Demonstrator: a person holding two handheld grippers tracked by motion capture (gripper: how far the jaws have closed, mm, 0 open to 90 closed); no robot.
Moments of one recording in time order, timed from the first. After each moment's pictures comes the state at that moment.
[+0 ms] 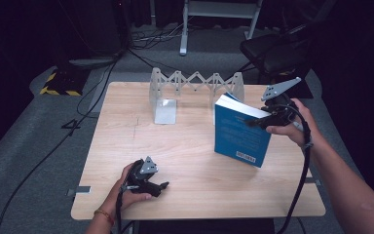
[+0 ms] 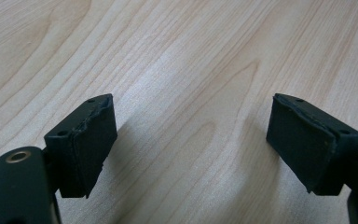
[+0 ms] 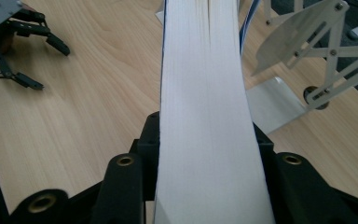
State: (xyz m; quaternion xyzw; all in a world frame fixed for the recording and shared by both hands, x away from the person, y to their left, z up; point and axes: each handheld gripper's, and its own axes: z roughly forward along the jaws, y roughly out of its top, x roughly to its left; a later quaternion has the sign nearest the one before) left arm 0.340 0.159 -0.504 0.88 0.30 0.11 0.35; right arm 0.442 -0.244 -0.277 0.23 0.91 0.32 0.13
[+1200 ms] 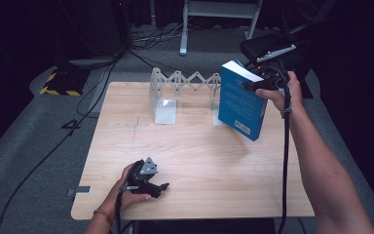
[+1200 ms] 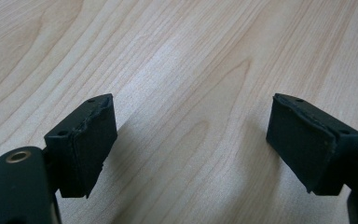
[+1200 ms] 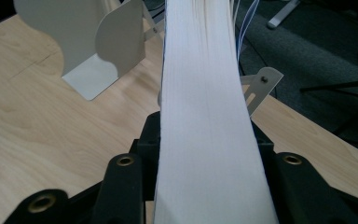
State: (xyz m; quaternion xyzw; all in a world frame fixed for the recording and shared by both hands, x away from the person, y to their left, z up) left arm 0.338 0.159 -0.504 0.88 0.29 0.11 0.36; right arm 0.530 -0.232 -0.255 0.38 0.84 0.33 0.20
